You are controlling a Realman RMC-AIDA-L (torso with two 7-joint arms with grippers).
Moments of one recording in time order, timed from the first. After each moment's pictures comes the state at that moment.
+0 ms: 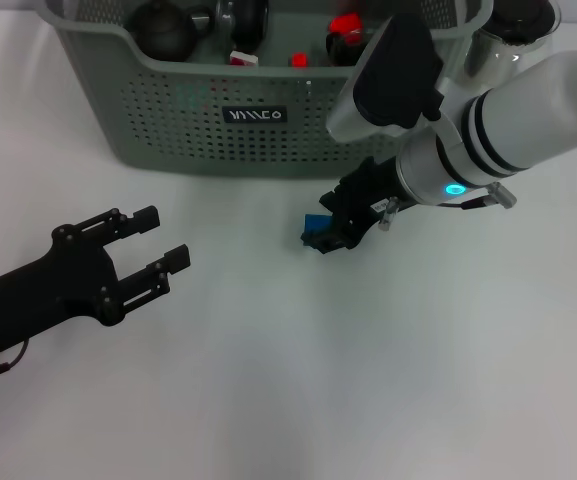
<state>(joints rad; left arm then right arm) -0.33 -2.16 0.15 0.51 2.20 1.73 -0.91 0.83 2.11 -1.68 -0.75 -2.22 -0.95 2.19</state>
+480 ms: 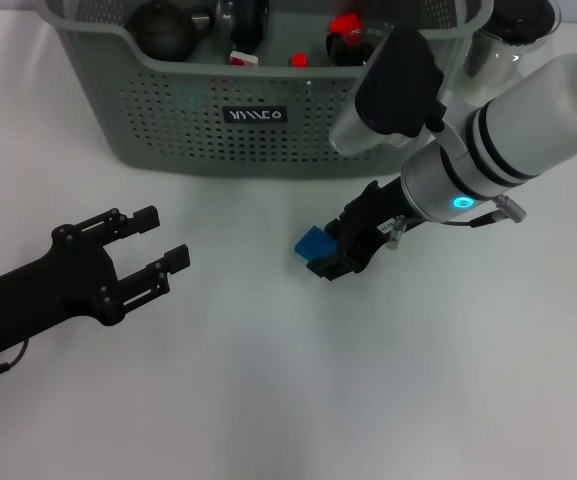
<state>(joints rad) -0.33 -2.16 0.15 0.51 2.20 1.73 -0.91 0.84 2.10 -1.68 -0.76 -2.22 -1.06 2.24</state>
